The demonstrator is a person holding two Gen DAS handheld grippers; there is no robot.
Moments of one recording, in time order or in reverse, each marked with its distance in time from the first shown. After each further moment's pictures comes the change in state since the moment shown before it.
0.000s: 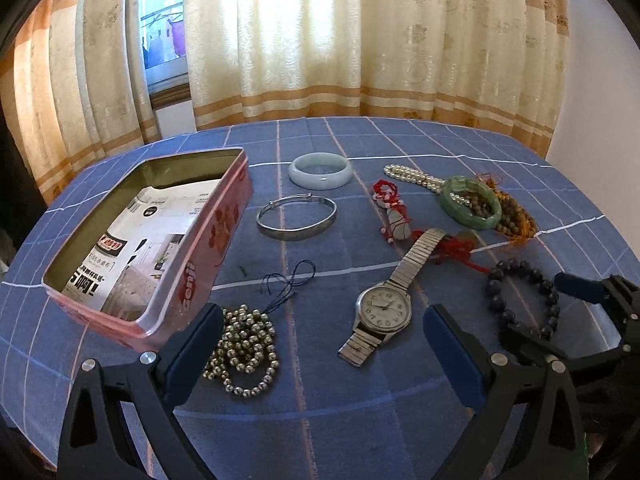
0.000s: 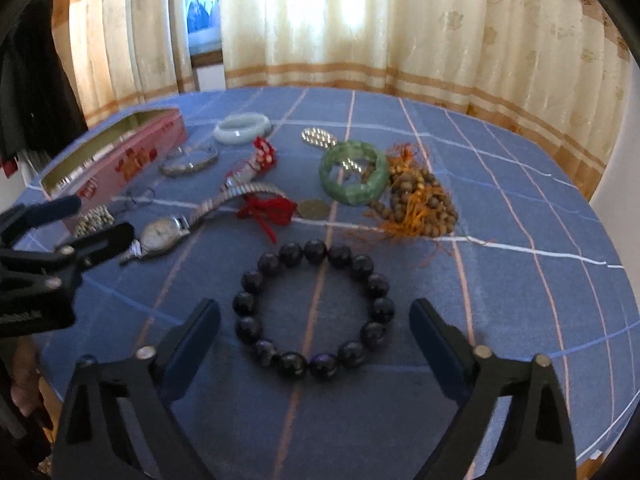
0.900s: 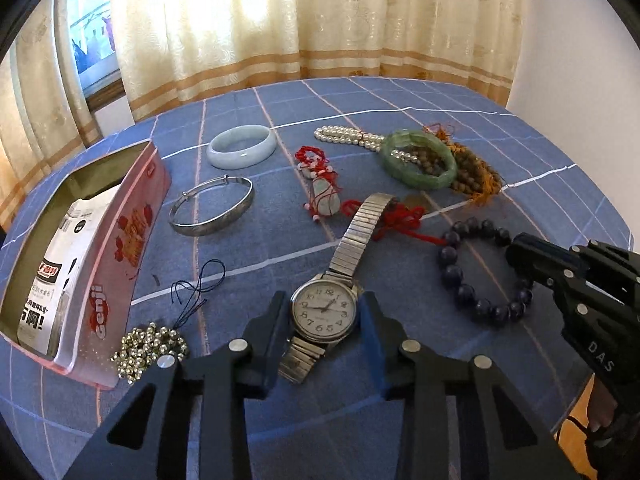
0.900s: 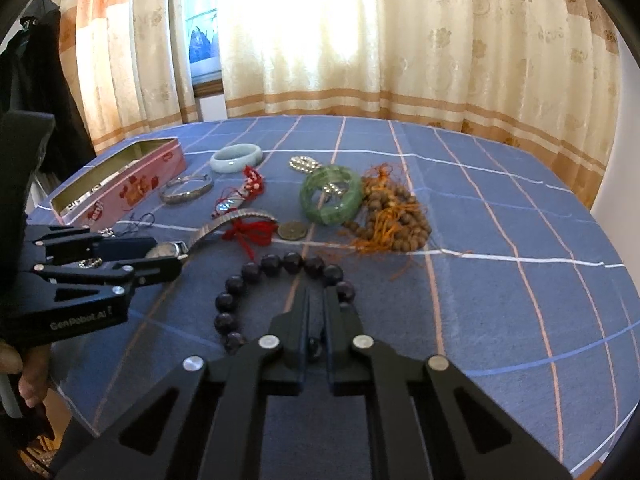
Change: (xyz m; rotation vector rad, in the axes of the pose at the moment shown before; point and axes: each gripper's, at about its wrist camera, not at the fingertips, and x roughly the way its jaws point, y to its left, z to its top) left arm 0.030 -0.038 0.007 0.133 0.130 -0.125; right arm -0.018 -0.022 -0.002 0.027 -0.127 0.042
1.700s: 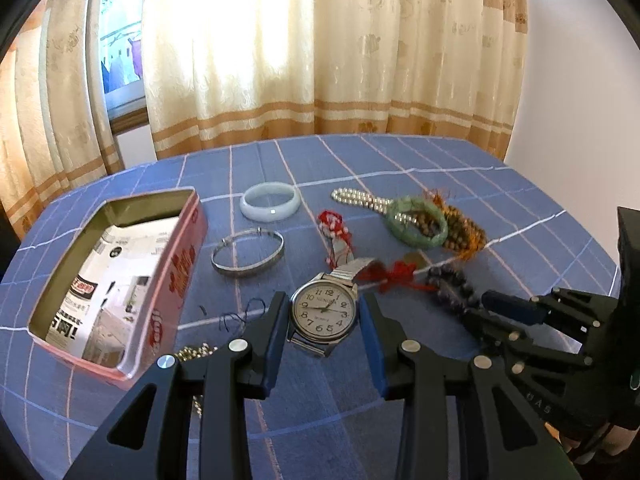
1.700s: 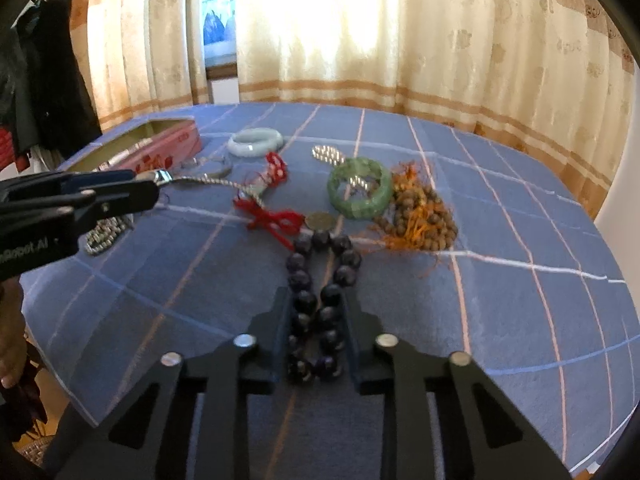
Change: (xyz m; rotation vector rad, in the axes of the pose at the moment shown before) left arm -0.051 0.017 0.008 -0.047 -0.175 0.004; right arm -0.001 0.017 -0.003 -0.062 0.012 -0.008
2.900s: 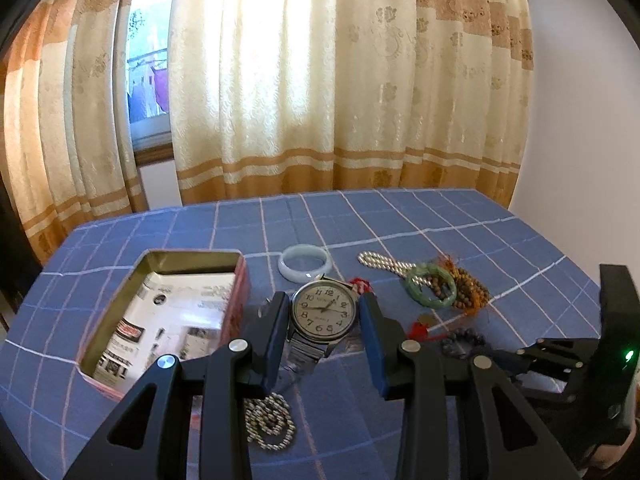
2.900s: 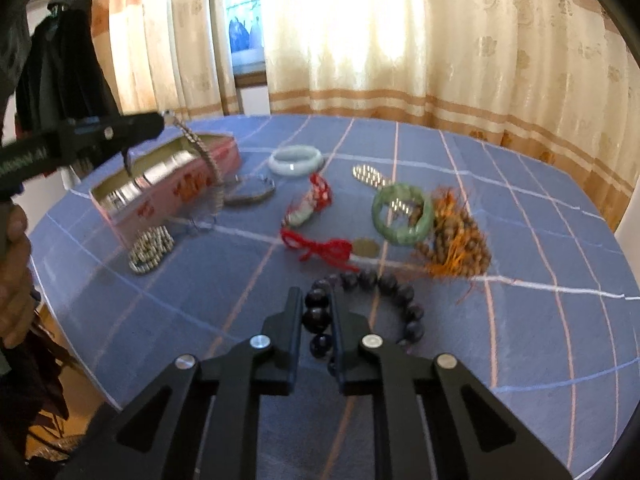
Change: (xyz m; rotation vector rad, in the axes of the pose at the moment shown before) left arm -0.046 0.029 0.033 -0.026 -0.141 0.040; right arm -0.013 0.015 0.022 0.002 0.004 0.123
